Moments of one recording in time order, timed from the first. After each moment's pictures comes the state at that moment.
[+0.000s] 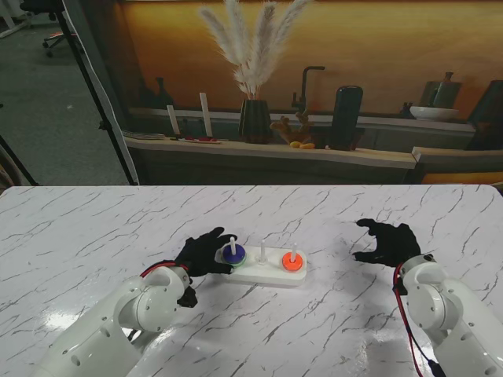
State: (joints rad) left arm 1.41 -1.09 -0.96 -1.47 0.62 0.10 -0.04; right arm -1.56 -1.06 1.39 -1.40 -0.88 -0.02 -0.01; left_hand 1.10 -0.30 0.04 0.03 0.35 0.21 0.11 0.42 0.20 0.28 0.04 0.33 0.19 0.32 0.17 0.47 -0.07 0.52 0.69 0.65; right_hand 0.28 -0.56 0.75 -0.06 0.23 -0.04 0.44 0.32 0.54 0.02 0.51 0.37 0.67 0.02 0.42 0.46 0.08 0.06 1.04 0.64
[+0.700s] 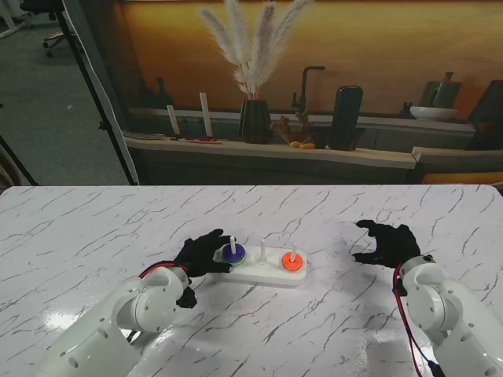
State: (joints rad) left arm 1.43 -1.10 -0.98 -1.48 0.61 0.10 -0.06; right arm -1.56 -1.06 1.39 -1.41 -0.88 -0.02 -0.01; left_hand 1.14 -0.28 0.03 0.03 0.38 0.21 0.14 0.43 0.23 0.28 0.05 0.34 0.21 0.32 0.17 0.48 -0.07 0.52 0.70 0.64; right_hand 0.28 -0.56 0.75 -0.06 0.23 -0.04 0.44 0.32 0.54 0.02 0.51 0.37 0.67 0.02 0.42 0.46 0.08 0.06 1.04 0.64
